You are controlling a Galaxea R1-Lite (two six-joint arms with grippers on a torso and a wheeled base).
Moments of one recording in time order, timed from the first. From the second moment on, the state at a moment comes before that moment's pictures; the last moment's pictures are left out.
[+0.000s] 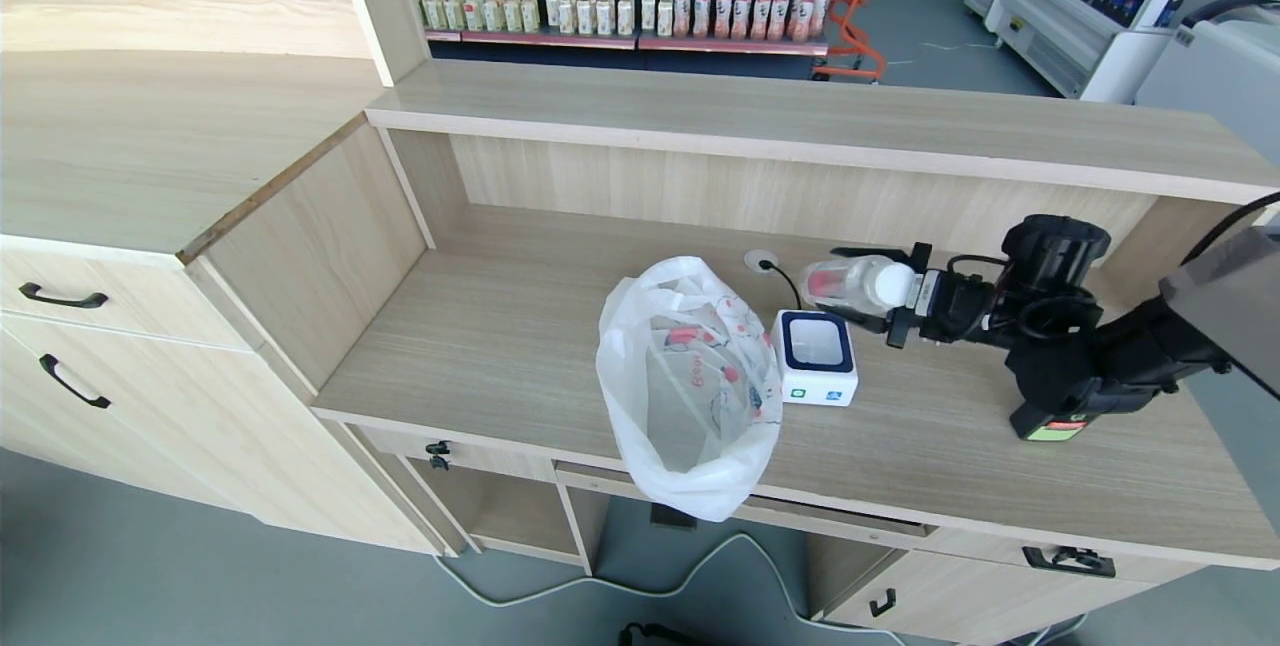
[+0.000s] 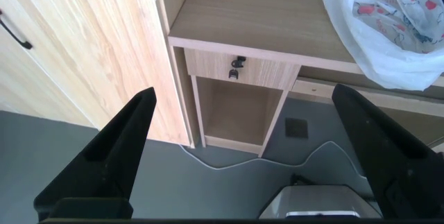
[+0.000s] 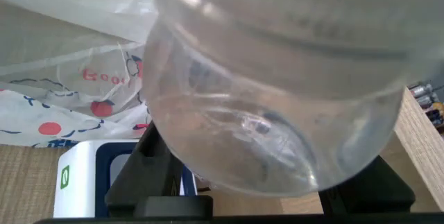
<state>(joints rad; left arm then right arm) -0.01 0.00 0.00 0.00 0.00 -0.01 0.02 2.22 -1.20 -1.09 1.03 -1.04</state>
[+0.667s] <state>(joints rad) -0.01 0.00 0.00 0.00 0.00 -0.01 -0.12 1.81 -0.90 -0.93 0.30 -0.15</state>
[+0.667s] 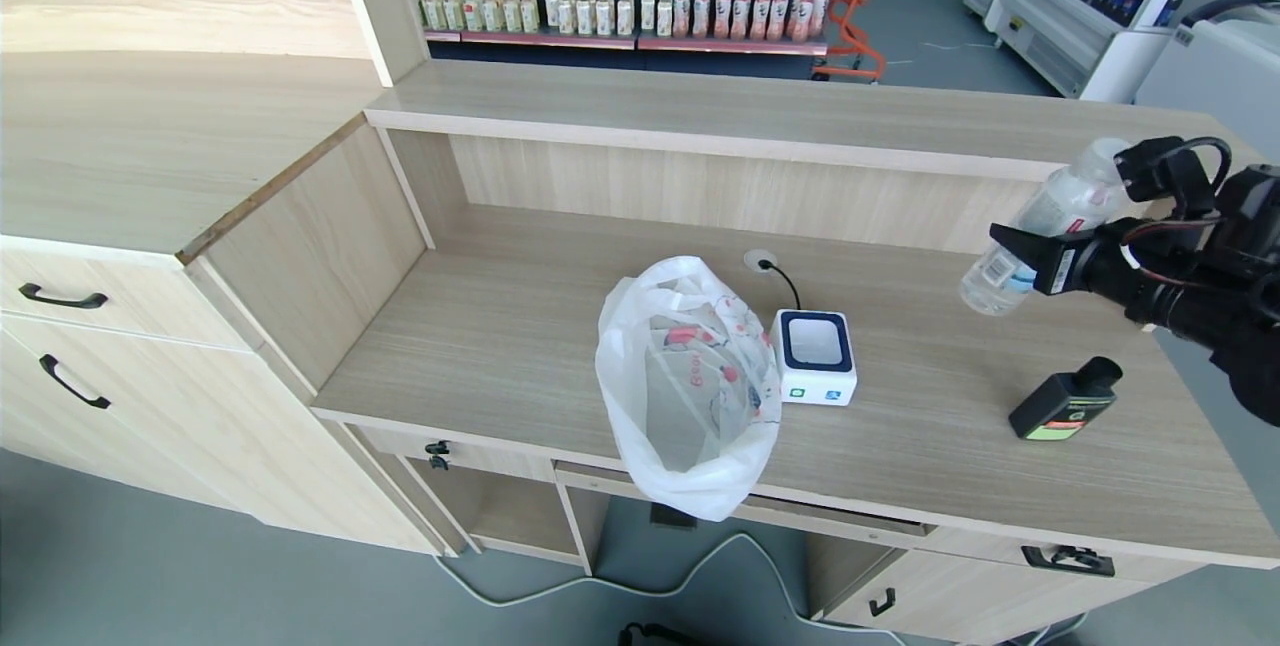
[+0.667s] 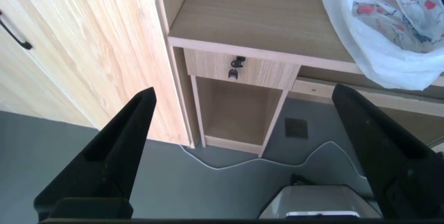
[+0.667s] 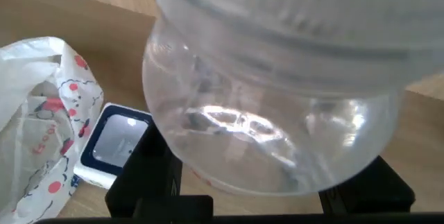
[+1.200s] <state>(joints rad) -0.01 0.00 0.00 0.00 0.00 -0.01 0.02 1.74 -0.82 -0.93 -0.19 -0.29</state>
